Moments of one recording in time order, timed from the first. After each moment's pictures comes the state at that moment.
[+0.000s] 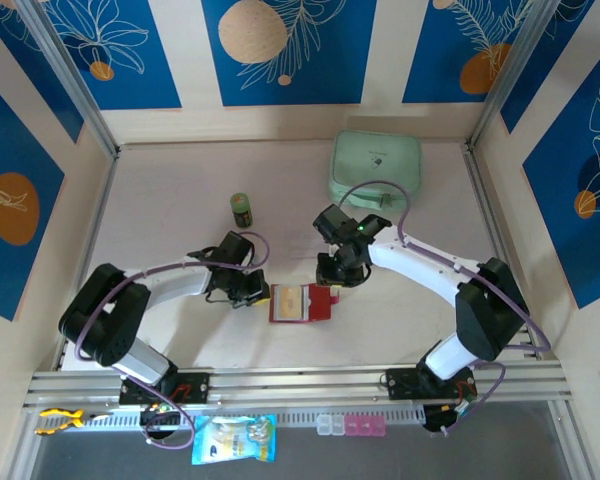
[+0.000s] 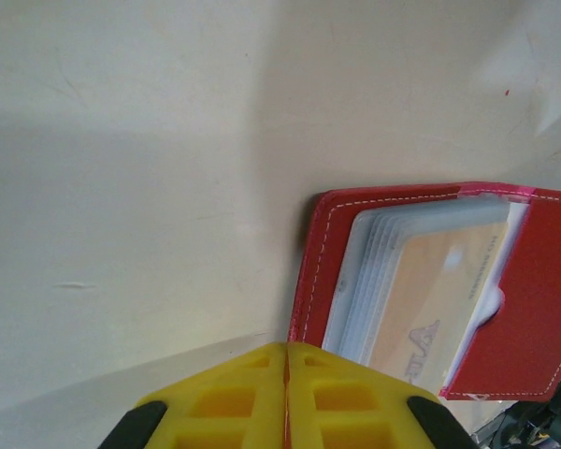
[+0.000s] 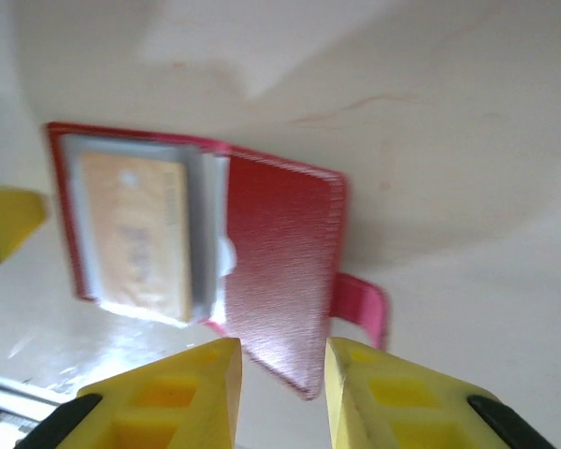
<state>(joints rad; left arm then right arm) -0.59 1.53 0.71 -0.35 0.44 -0.84 0.74 1.54 1.14 -0.94 -0.18 0.70</state>
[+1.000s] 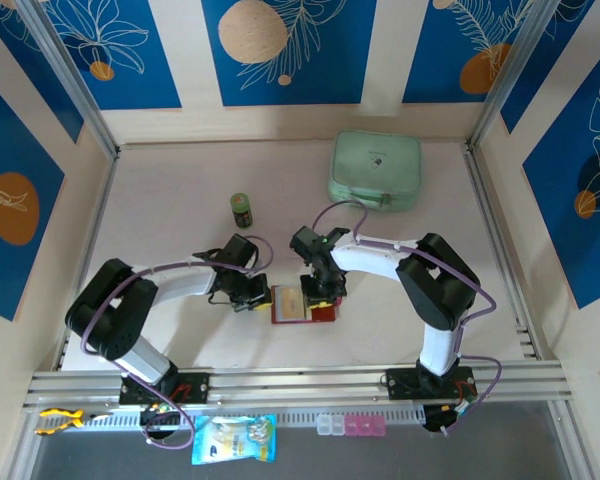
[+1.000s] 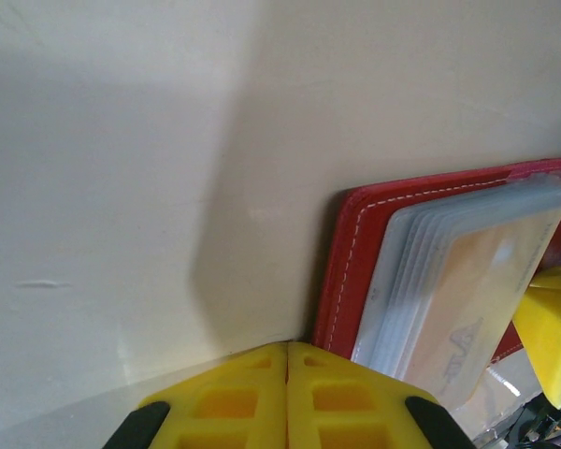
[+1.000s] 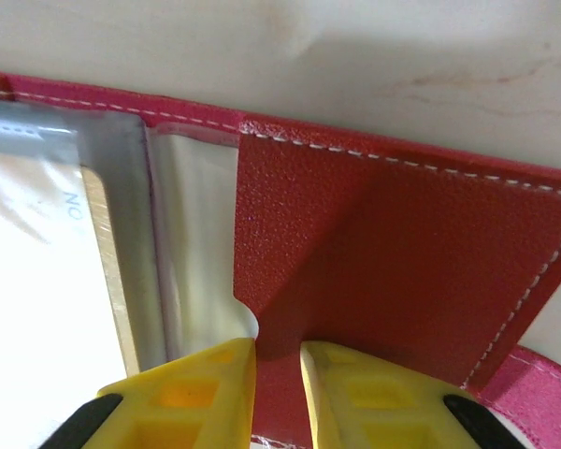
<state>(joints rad) -0.61 1.58 0.72 -0.36 0.45 -0.84 0.81 1.83 1.14 -0.86 -0.20 0.65</state>
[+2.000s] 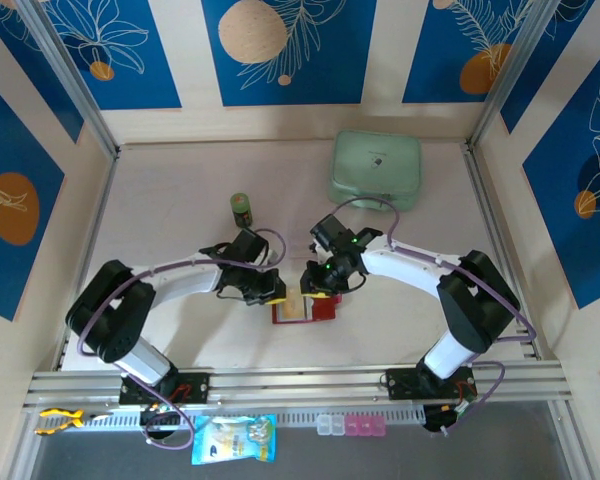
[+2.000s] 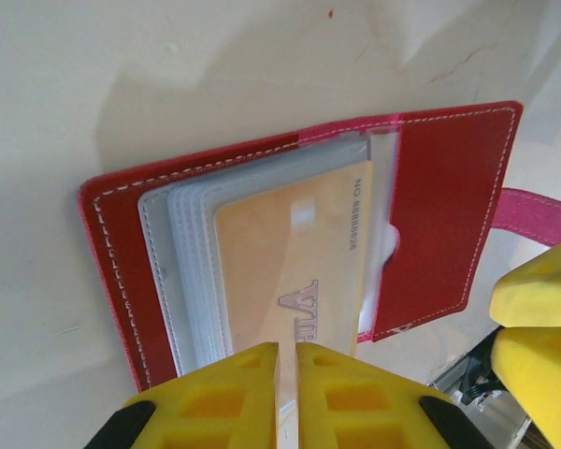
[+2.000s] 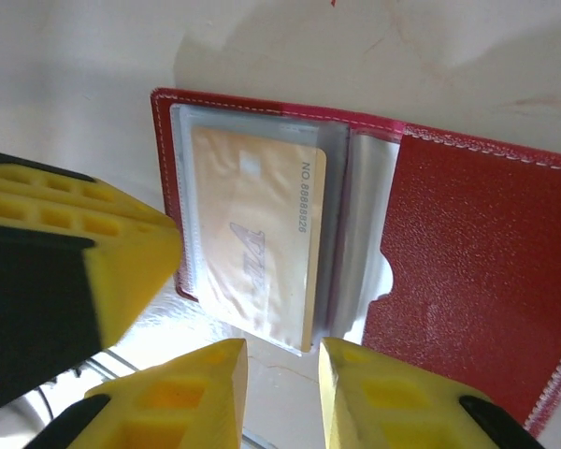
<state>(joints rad) -0.68 1.57 0.80 -0.35 0.51 -0.80 0.72 1.60 1.00 -0.64 -0.43 0.72</state>
